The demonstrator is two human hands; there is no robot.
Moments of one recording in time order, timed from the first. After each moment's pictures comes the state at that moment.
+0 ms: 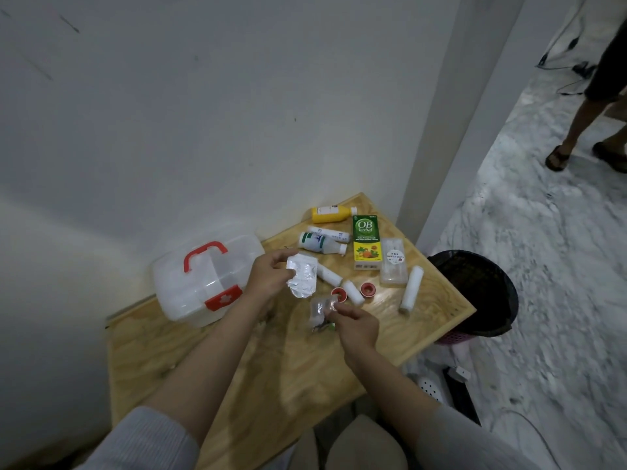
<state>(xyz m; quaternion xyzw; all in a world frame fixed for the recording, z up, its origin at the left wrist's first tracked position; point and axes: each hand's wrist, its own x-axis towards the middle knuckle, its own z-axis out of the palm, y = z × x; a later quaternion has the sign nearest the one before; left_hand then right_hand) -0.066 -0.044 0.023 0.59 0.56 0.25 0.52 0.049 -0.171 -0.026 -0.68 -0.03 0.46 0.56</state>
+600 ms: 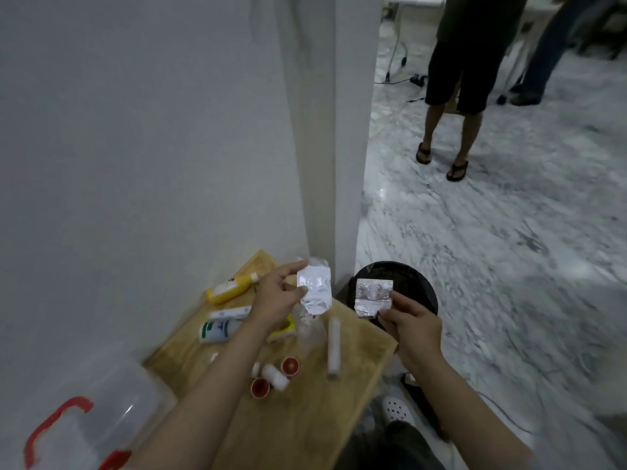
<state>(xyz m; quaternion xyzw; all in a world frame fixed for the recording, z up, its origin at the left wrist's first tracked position) 0.133 -0.021 0.046 0.71 0.37 0.17 0.58 0.262 -0.213 0.023 -0.62 0.09 0.30 0.72</state>
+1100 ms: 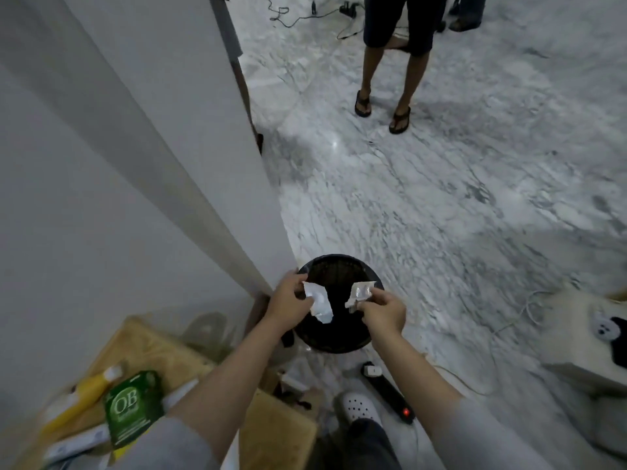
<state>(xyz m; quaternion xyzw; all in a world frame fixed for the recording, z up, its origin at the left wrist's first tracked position) 0.396 -0.036 -0.080 0.77 0.36 -0.10 0.52 0.478 -0.200 -0.089 -0.75 0.21 0.26 0.57</state>
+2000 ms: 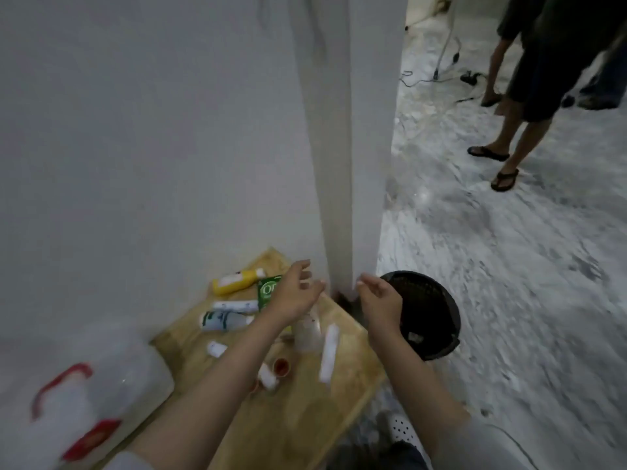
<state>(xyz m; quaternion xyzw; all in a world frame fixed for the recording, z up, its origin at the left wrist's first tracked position) 0.187 -0.050 0.046 0.72 0.47 0.13 0.49 0.296 -0.146 0.000 -0.69 -0.04 0.29 0.66</state>
